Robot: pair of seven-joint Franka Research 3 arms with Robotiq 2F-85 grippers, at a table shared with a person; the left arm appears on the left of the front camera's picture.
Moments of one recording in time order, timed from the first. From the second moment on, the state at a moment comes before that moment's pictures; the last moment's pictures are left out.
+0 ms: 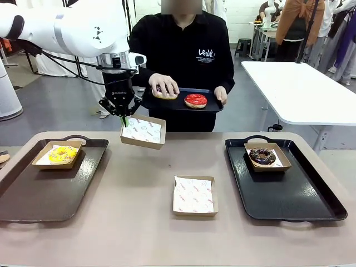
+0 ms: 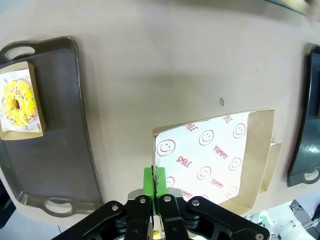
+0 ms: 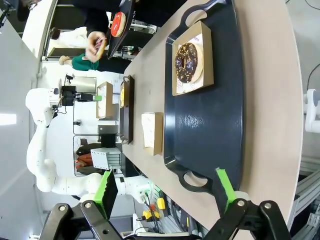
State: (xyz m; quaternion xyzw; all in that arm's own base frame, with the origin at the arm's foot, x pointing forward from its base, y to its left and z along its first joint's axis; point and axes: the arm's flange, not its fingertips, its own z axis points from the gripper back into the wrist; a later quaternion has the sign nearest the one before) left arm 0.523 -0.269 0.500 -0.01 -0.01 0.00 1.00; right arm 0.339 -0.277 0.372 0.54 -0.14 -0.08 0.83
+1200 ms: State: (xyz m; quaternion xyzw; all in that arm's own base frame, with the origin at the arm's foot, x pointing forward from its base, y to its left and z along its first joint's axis) left arm 0.524 -0.268 0.500 -0.01 -0.01 0.00 1.00; right arm 0.339 -0.277 0.371 0.54 -0.14 -0.08 0.83
